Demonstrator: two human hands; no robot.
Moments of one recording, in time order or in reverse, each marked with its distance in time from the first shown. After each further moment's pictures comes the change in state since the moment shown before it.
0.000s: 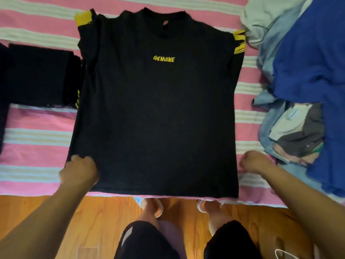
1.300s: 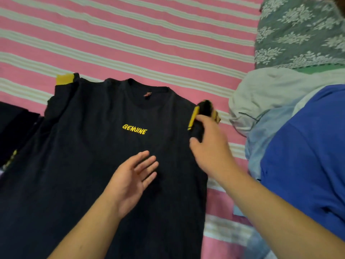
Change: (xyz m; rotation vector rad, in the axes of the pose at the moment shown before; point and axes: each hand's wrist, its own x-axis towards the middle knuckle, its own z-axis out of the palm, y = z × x) left_hand 0.047 0.344 -0.141 -2.207 -0.410 0.123; right_hand 0.099 -0.175 -0.228 0.461 0.503 -0.961
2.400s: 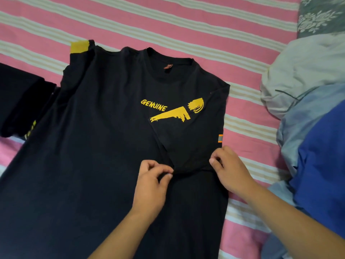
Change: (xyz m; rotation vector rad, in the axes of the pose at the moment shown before) left_hand -0.009 -0.075 -0.049 0.979 0.225 0.446; right_hand -0.047 0.118 0.072 -0.203 -0.348 -0.001
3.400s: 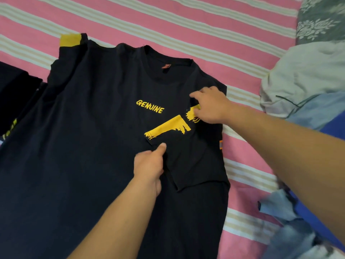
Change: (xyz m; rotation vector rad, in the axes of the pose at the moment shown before) left_hand 0.070 0.043 0.011 -0.723 0.111 -0.703; right_hand 0.169 -0.079 -0.067 -0.600 -0.103 -0.163
